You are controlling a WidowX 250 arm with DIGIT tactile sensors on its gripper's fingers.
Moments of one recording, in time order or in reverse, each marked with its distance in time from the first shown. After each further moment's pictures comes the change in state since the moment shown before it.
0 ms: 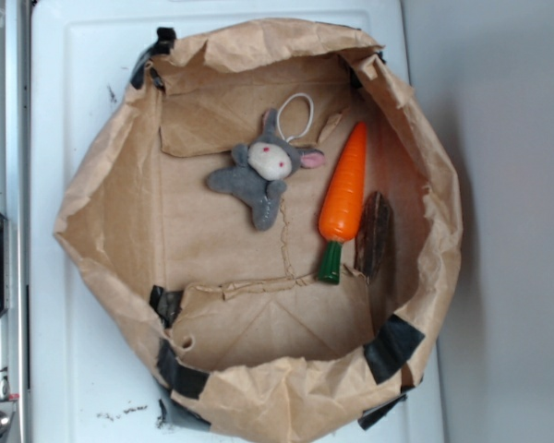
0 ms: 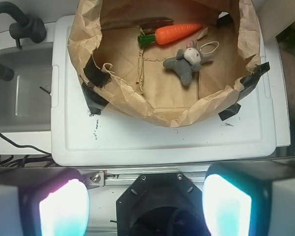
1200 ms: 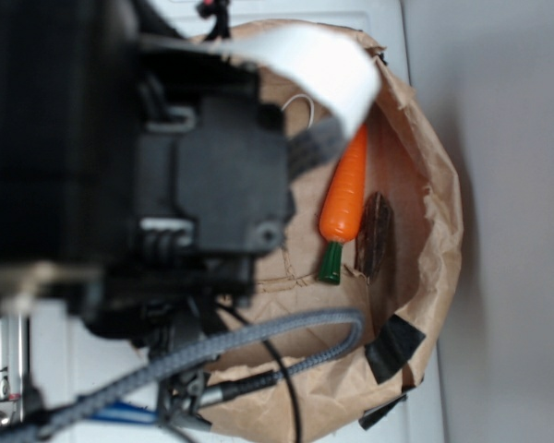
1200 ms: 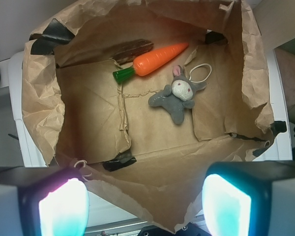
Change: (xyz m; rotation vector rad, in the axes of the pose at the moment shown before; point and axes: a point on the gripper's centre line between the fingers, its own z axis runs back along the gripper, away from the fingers) arm 0.091 0.009 -0.045 0.076 0.091 0.163
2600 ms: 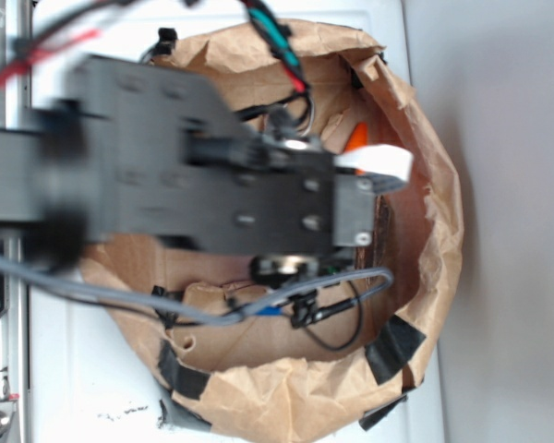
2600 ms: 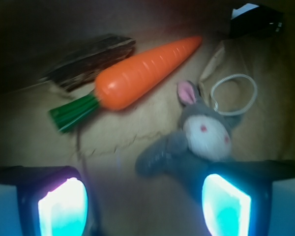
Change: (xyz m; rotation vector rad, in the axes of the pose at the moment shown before) arm 0.060 0.010 -0.136 0.092 -0.049 0.102
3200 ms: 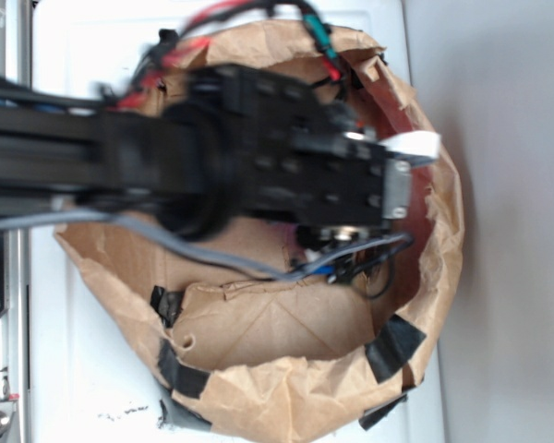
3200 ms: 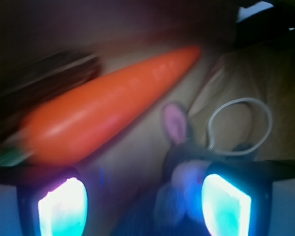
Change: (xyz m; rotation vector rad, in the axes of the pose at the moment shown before) arm 0.035 0.016 -0.041 0.099 -0.028 0.096
